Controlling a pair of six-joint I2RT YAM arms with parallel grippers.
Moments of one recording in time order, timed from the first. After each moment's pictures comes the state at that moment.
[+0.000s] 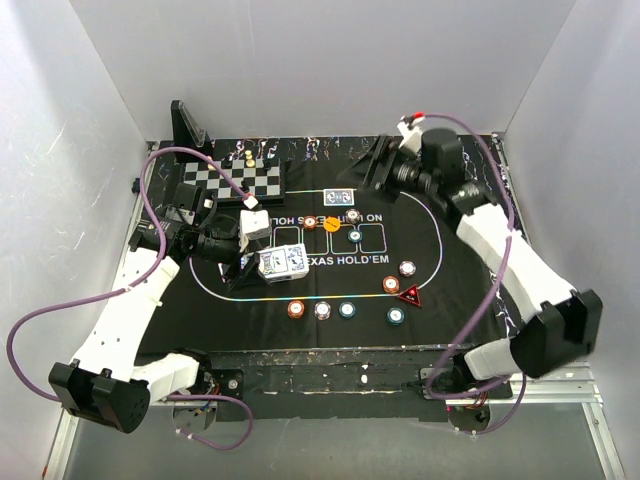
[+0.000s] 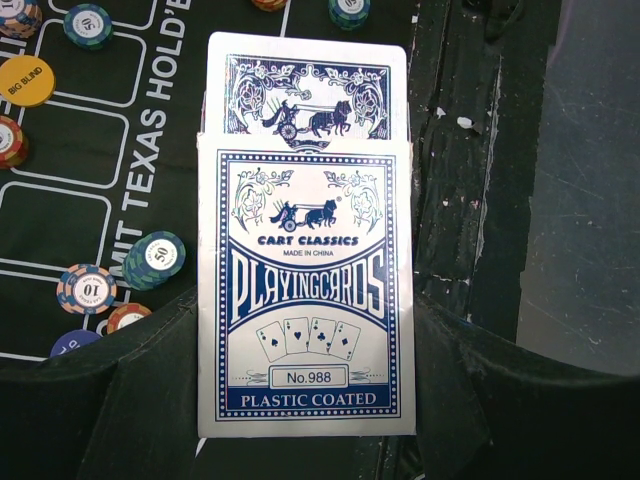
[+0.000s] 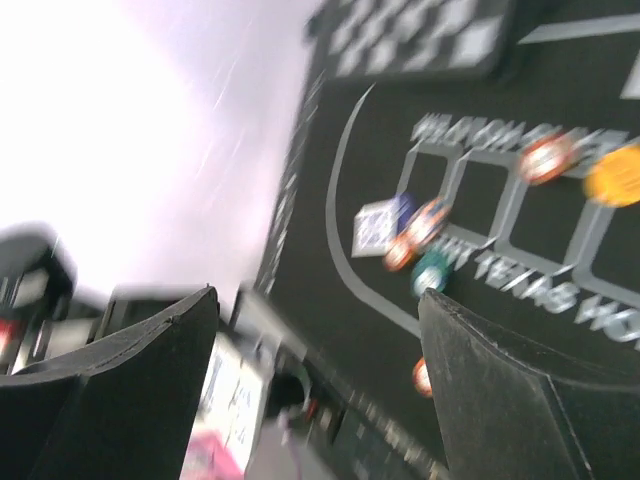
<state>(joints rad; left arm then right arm) -0.28 1.13 1.22 -1.16 0.90 0.81 0.39 1.47 1.41 -0.33 -0.46 0.82</state>
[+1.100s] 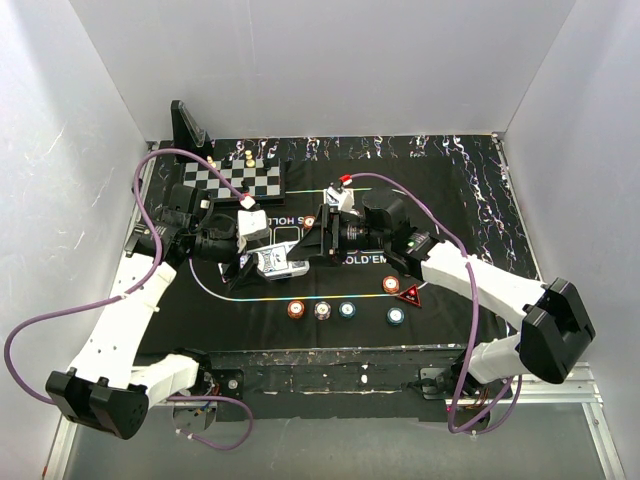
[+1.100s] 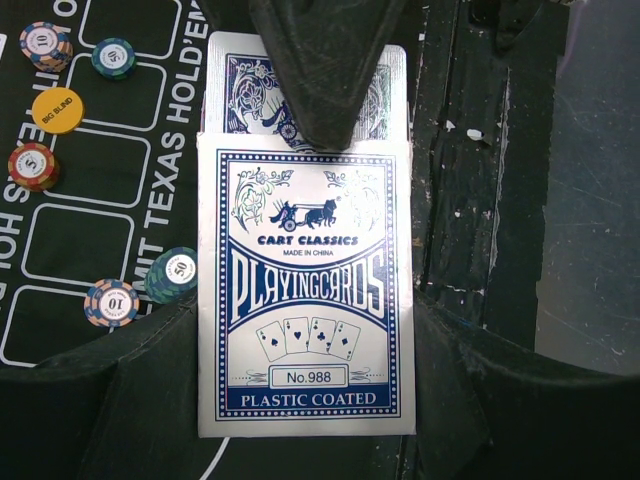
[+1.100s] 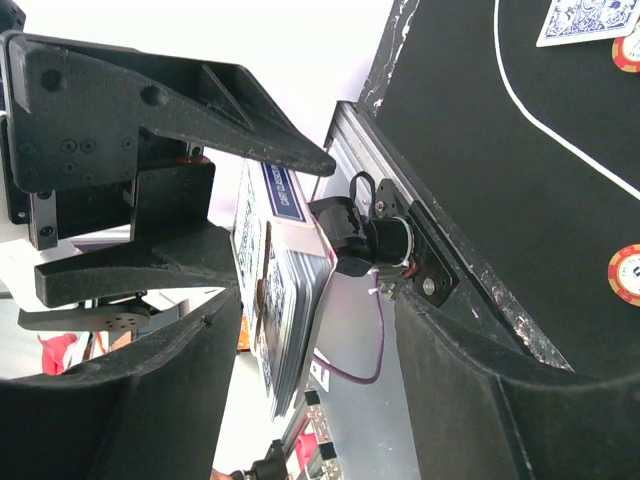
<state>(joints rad) -0.28 1.10 1.22 -1.11 0.90 0.80 0.82 1.38 1.02 0.06 -0.64 1.08</state>
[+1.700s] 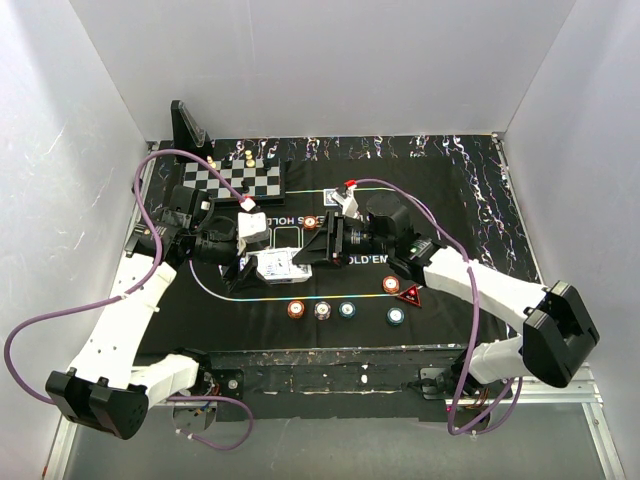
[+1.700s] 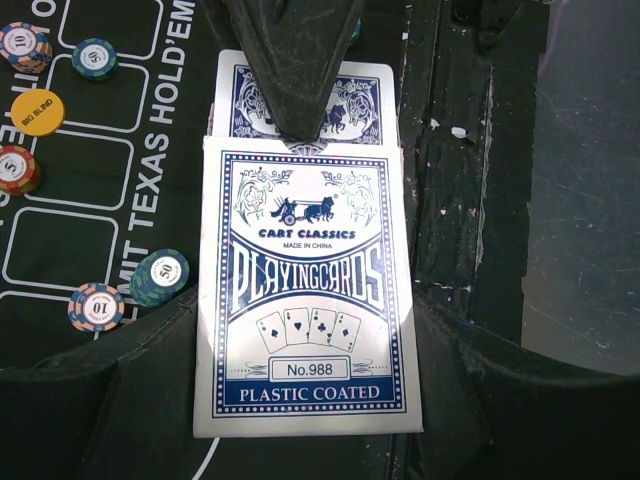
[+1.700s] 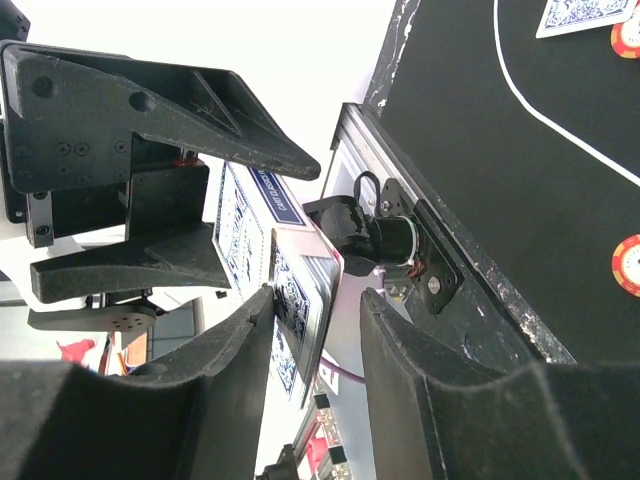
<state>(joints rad) -0.28 1.10 1.22 -1.15 0.92 0.82 0.81 1.36 0.95 0.14 -0.64 1.13</state>
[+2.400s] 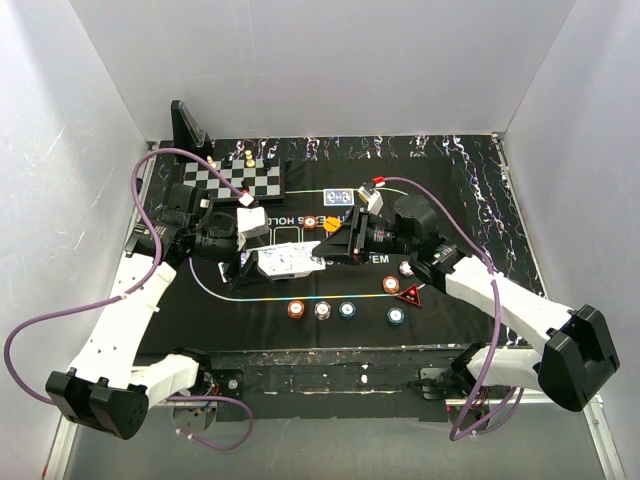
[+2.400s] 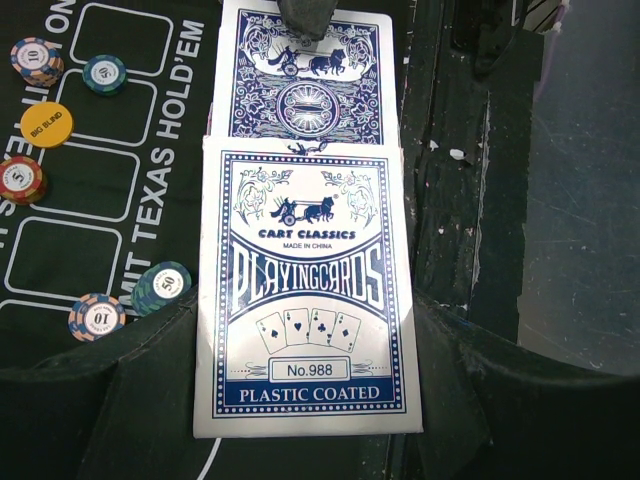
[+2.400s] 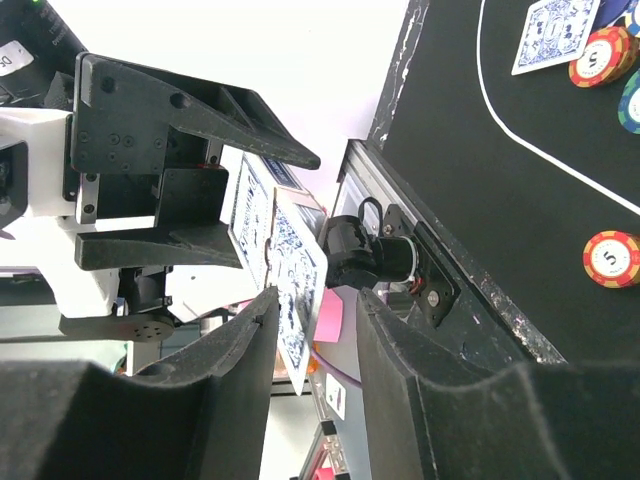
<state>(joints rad) -0.28 1.10 1.22 -1.11 0.94 0.77 0.72 1.22 0.86 0.15 -0.64 1.16</state>
